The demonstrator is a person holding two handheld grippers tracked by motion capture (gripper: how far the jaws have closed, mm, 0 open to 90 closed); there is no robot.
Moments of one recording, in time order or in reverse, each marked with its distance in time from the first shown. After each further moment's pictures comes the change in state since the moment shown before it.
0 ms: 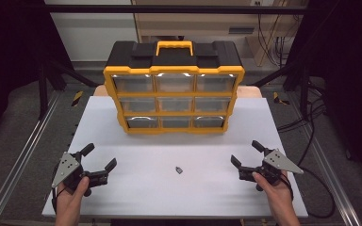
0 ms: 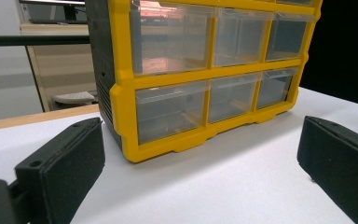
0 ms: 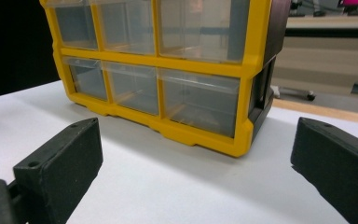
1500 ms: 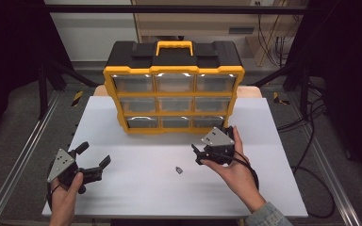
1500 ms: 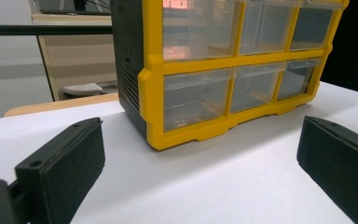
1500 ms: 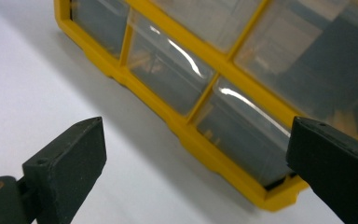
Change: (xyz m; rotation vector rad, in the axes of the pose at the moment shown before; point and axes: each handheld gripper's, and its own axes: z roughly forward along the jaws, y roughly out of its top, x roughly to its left) left arm 0.025 -0.008 0.000 0.028 0.029 -0.008; right arm 0.090 0.065 0.100 0.337 -0.045 -0.420
